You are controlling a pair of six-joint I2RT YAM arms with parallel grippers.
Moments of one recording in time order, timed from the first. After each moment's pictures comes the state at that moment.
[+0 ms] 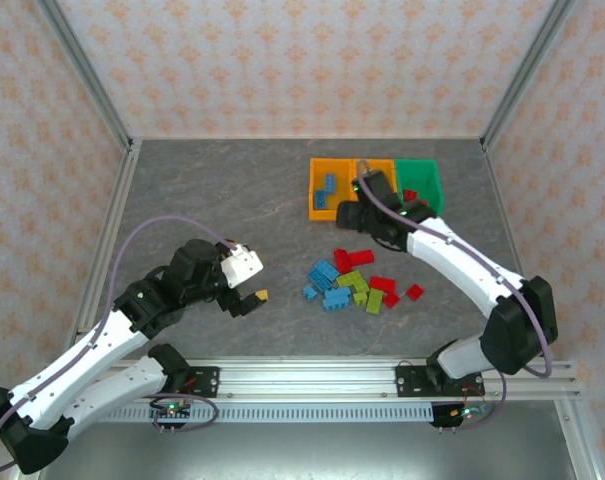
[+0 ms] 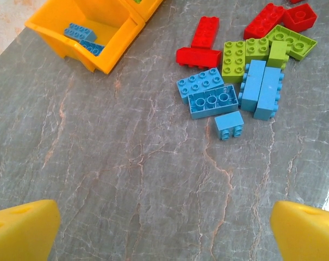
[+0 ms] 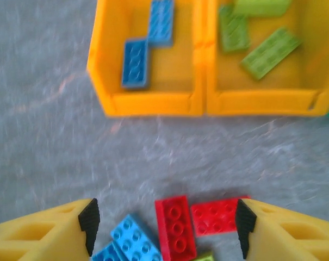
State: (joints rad) left arm -0.65 0.76 0.75 -0.66 0.07 0.37; right arm 0.59 1.45 1.19 -0.65 0.16 0.55
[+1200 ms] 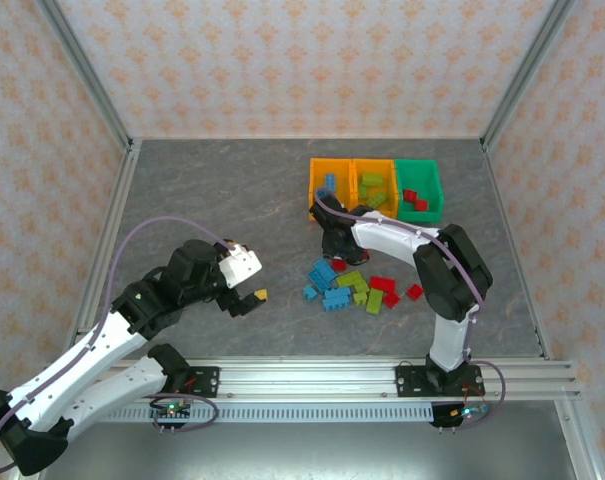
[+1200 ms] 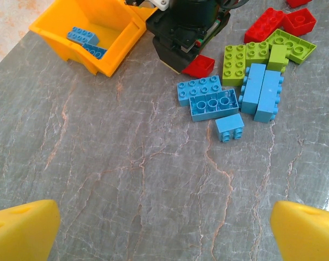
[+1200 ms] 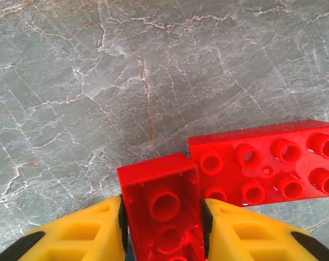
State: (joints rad) left arm -0.65 0.75 0.75 -0.66 0.07 0.37; right arm 0.67 1.86 1.26 -0.72 0.16 0.79
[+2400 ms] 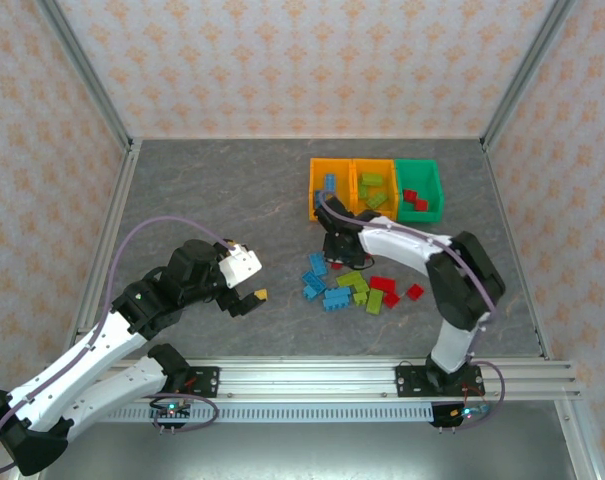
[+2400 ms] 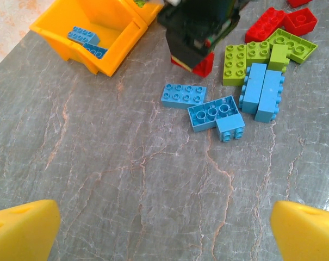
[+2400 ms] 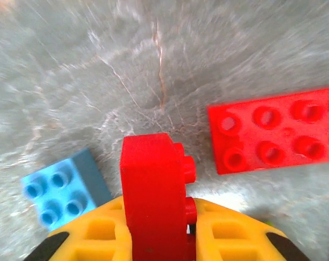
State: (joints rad) left arm -0.65 0.75 0.75 -0.66 0.07 0.37; right arm 0.67 1.72 1.17 -0.69 0.12 0.80
